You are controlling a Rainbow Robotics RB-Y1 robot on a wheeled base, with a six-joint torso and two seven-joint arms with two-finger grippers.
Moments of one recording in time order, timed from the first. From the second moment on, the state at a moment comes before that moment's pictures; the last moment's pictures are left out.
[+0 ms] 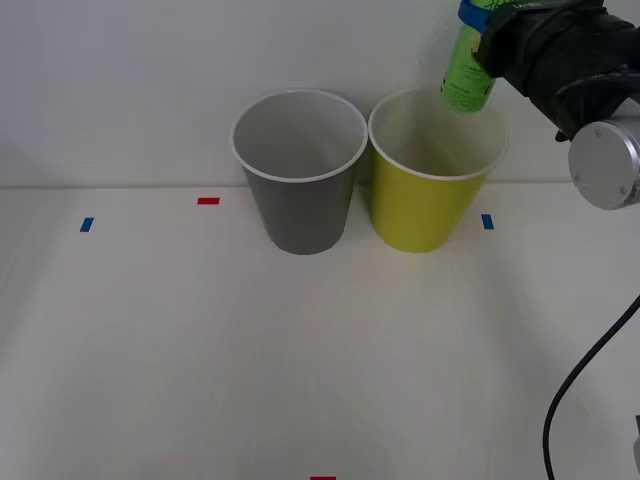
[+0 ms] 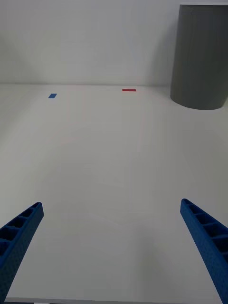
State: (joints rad) right arm -0.54 -0.41 -0.02 -1.99 -0.34 0.78 1.39; left arm 1.24 0.09 -0.01 -1.94 -0.35 -0.75 -1.05
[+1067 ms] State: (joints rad) right arm -0.43 -0.38 -0.02 -2.25 -0.29 0.99 1.38; left arm 1.24 0.09 -0.01 -1.94 -0.35 -0.75 -1.05
